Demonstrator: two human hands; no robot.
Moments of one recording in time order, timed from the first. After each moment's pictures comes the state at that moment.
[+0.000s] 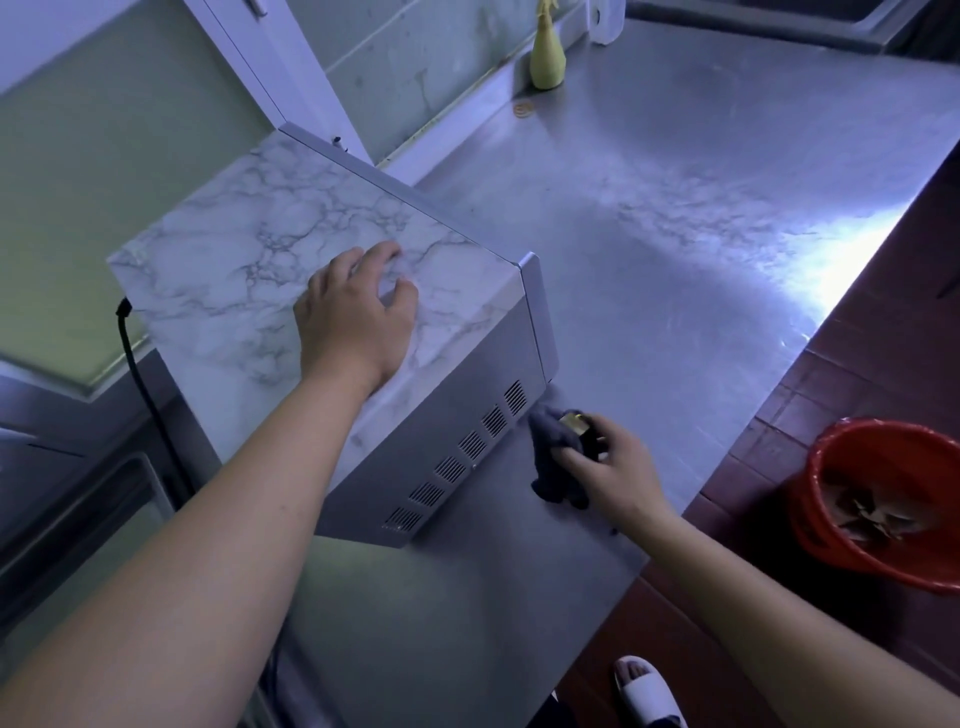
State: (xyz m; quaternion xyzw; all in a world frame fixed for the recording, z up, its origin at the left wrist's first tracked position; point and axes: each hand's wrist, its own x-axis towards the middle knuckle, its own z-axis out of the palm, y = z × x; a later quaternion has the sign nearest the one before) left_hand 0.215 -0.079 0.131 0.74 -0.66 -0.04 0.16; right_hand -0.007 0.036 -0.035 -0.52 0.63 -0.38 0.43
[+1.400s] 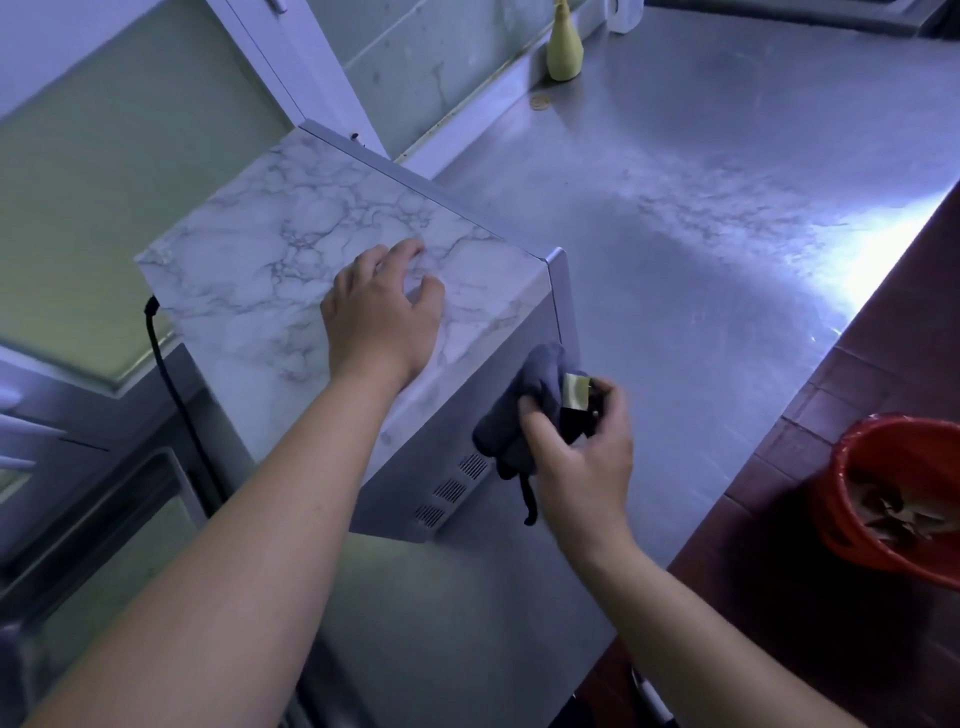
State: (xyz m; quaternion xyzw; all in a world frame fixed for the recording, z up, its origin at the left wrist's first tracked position) left_hand 0.216 -0.078 0.129 0.73 -0.66 -0.03 0.16; right_hand 0.073 0.050 0.051 -0.29 0.57 -0.63 0.45
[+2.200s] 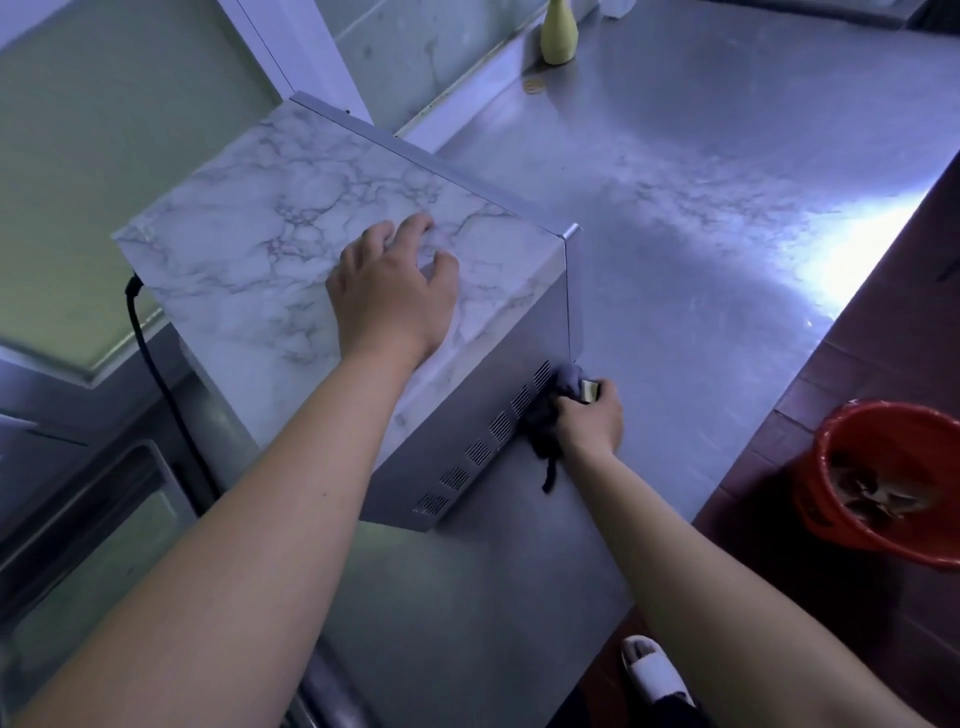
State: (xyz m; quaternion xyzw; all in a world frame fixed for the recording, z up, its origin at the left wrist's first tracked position) left_hand 0.218 -0.082 0.127 0.73 -0.66 -0.04 0.16; right_hand 0.073 -0.021 -0.072 -0.19 0.76 -0.42 0.46
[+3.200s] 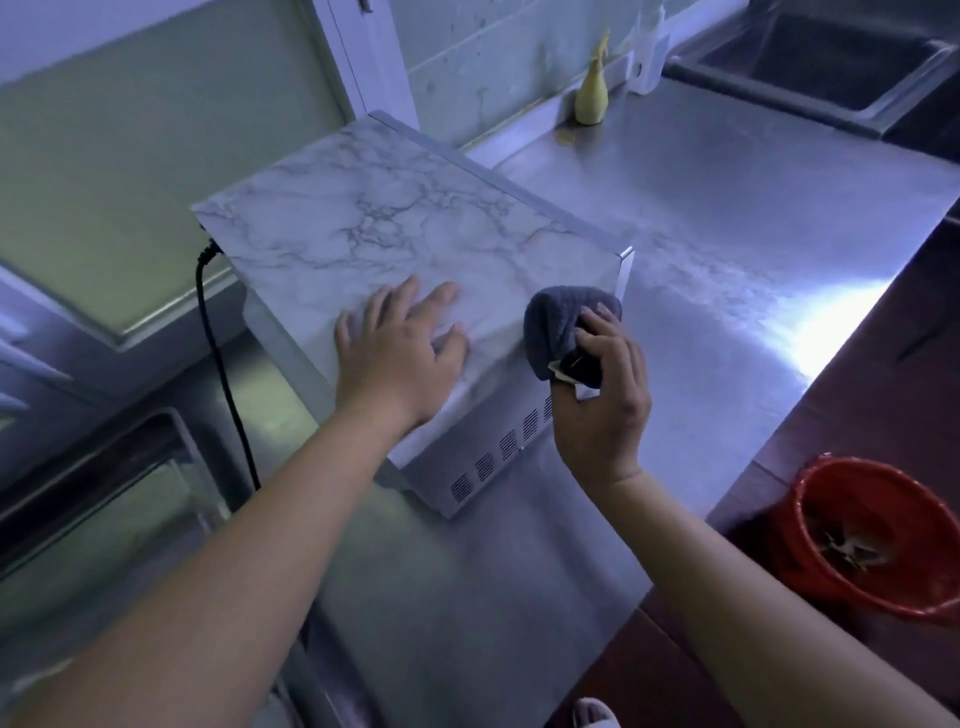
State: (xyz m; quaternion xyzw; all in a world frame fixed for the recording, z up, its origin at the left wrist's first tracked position) left_hand 0.293 -0.007 0.123 0.70 -0.71 -0.02 0.09; right_hand 0.107 0.026 0.053 -0.58 0.50 -0.64 0.02
